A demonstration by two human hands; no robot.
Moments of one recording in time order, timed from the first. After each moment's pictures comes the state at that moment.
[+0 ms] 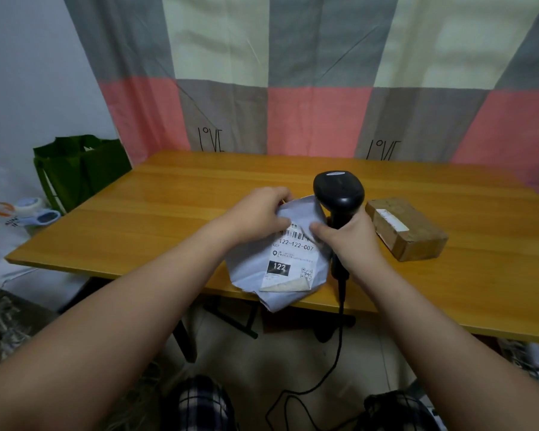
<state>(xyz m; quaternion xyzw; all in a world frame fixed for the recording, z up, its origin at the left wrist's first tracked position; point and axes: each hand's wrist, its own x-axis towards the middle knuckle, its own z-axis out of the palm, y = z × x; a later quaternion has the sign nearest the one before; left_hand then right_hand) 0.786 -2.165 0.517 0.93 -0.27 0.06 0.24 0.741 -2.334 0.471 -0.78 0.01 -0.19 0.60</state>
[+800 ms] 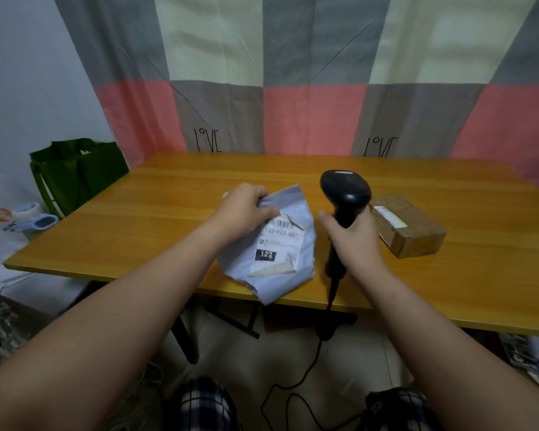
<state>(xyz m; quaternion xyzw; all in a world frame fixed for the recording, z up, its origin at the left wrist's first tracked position) 0.799 -2.148 0.507 0.94 -0.17 0.07 0.29 0.734 -2.335 0.469 -0.76 0.04 -0.22 0.61</state>
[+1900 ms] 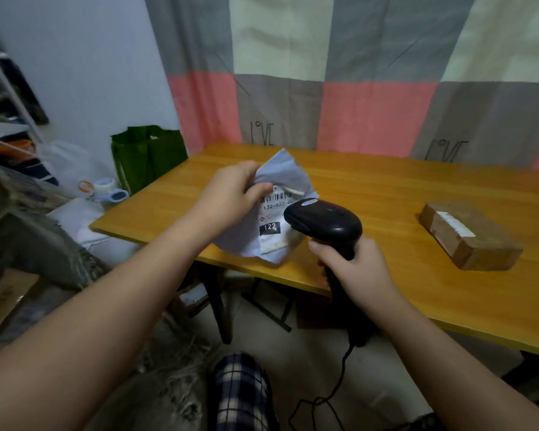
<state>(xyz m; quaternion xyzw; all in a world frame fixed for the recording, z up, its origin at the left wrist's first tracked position) 0.730 -2.061 0.540 0.93 -0.14 0.22 0.27 0.686 -2.269 0.464 -0.76 -0.13 -0.08 0.63</state>
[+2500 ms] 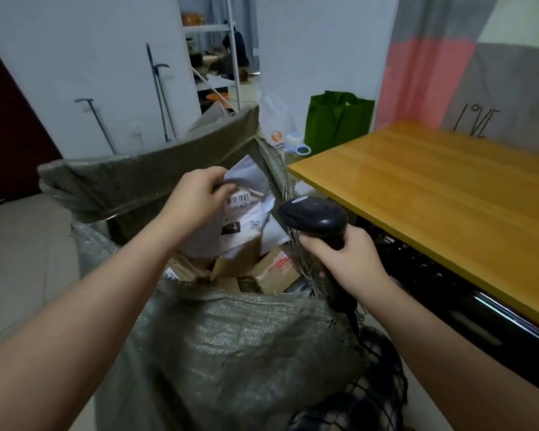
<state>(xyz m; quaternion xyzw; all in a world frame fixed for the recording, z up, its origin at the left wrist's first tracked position) 0.502 -1.801 0.498 0.92 0.20 0.27 0.19 0.609 -2.027 0.441 -0.73 -0.34 0.13 0.58</state>
